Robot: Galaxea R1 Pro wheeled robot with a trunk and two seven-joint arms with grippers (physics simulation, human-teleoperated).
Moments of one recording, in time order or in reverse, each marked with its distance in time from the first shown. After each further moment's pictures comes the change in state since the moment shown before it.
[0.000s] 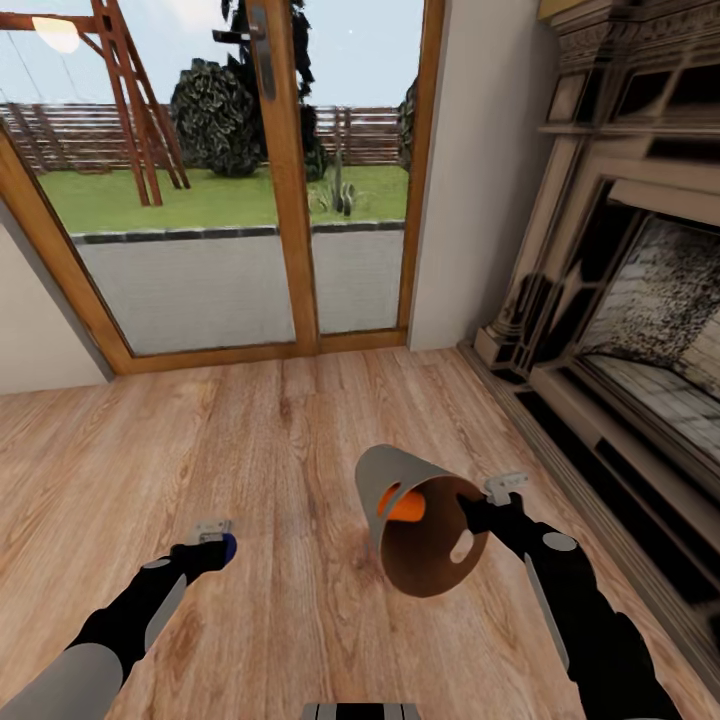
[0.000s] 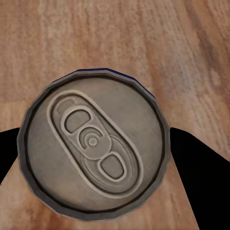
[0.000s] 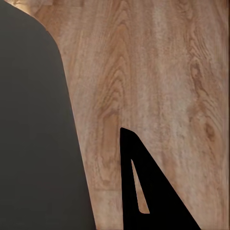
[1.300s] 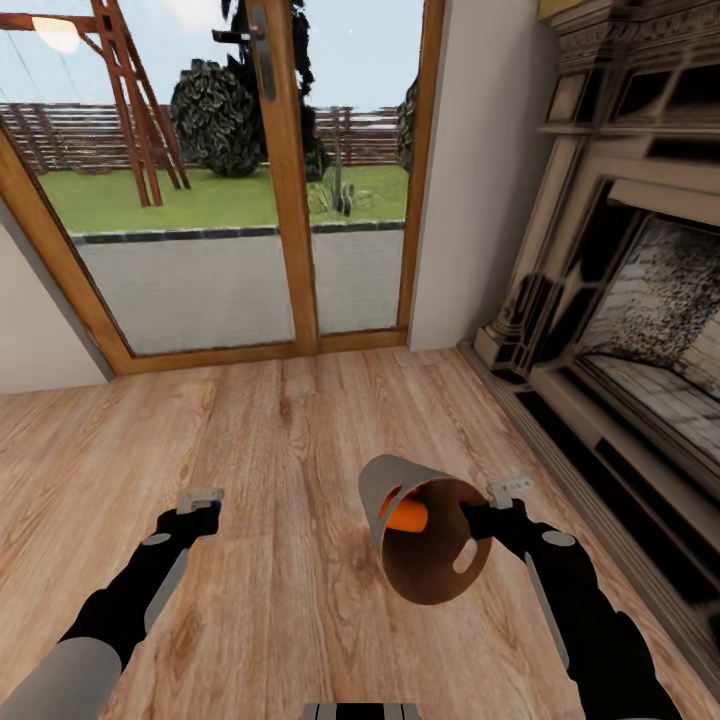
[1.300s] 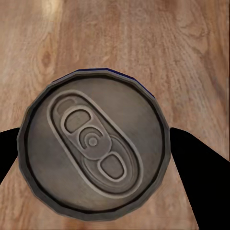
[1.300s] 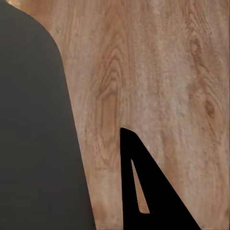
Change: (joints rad) left arm 0.017 0.002 0.000 -0.216 0.006 0.020 0.174; right arm -0.001 0.007 -0.010 -0.012 0.006 0.108 -0.009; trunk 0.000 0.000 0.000
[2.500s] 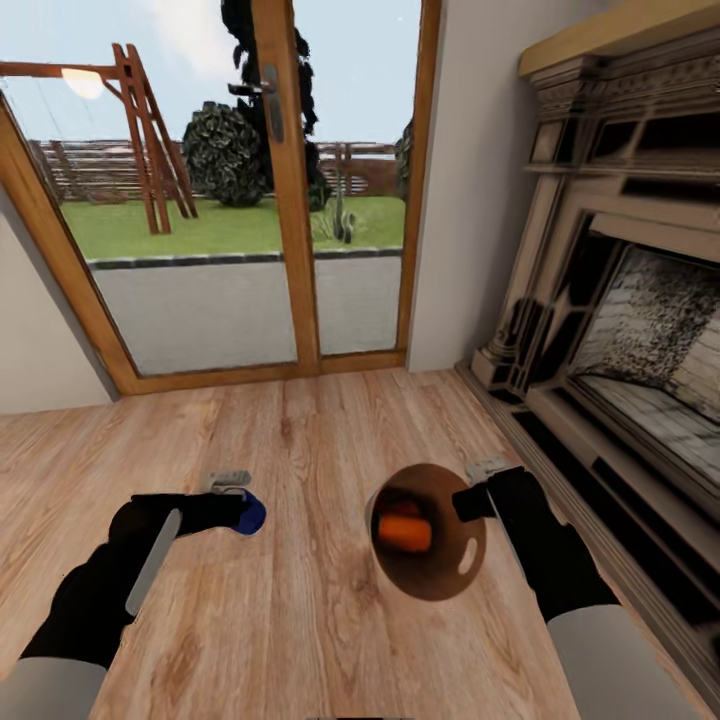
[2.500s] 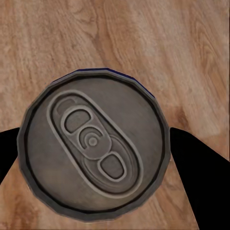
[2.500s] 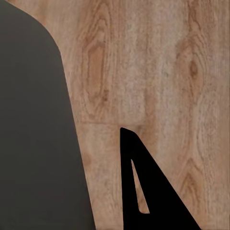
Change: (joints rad) left arm 0.067 0.003 0.003 -0.541 0.018 0.715 -0.293; right arm -0.258 0.006 0.145 0.171 0.150 0.480 0.009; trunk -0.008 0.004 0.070
